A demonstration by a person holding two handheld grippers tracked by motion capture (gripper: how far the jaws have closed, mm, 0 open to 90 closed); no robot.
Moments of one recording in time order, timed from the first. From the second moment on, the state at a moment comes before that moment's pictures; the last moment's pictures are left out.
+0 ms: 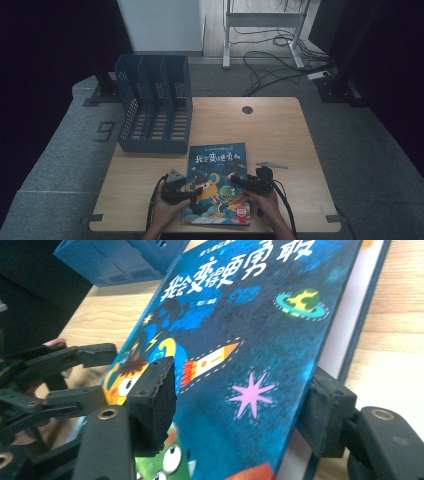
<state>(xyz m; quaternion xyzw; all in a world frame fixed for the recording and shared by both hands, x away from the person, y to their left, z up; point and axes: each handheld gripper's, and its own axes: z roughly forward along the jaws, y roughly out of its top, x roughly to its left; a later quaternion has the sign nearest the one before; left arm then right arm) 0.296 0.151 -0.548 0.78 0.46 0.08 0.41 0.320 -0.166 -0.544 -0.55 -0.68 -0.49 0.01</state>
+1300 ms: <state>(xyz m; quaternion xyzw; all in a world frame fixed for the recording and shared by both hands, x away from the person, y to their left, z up) 0.298 0.154 -0.548 0.78 0.45 0.07 0.42 0.357 -0.175 -0.543 -0.52 -0.67 -0.53 0.06</state>
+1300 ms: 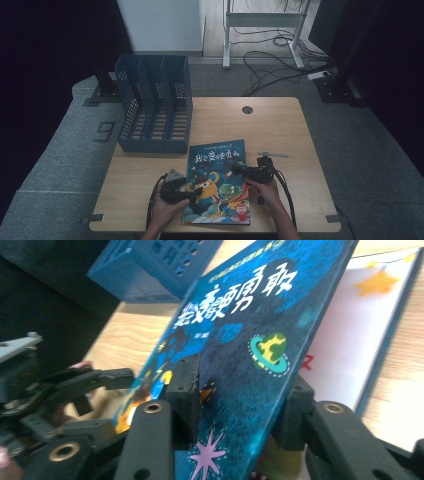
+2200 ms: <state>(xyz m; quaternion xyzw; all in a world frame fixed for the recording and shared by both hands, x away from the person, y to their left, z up) 0.292 0.144 -0.543 0.80 0.42 0.05 0.43 0.349 -0.188 -0.523 -0.50 -0.65 -0.56 0.07</state>
